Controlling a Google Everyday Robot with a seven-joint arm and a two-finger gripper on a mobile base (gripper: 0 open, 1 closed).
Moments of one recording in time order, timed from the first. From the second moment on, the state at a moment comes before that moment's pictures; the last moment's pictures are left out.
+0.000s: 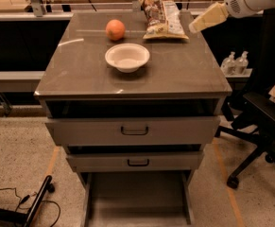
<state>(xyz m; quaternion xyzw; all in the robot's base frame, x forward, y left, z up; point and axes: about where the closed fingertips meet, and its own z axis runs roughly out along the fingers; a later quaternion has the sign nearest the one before) 0.732 -0.233 1.020 -0.32 0.80 -0.07 0.50</state>
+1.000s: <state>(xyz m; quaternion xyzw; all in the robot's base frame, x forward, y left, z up) 0.809 -0.189 0.999 -0.30 0.79 -0.04 0.53</state>
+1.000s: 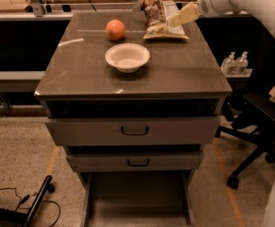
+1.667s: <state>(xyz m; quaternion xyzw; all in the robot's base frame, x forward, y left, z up) 0.867 -0.148 0.969 -0.29 0.78 0.00 0.56</state>
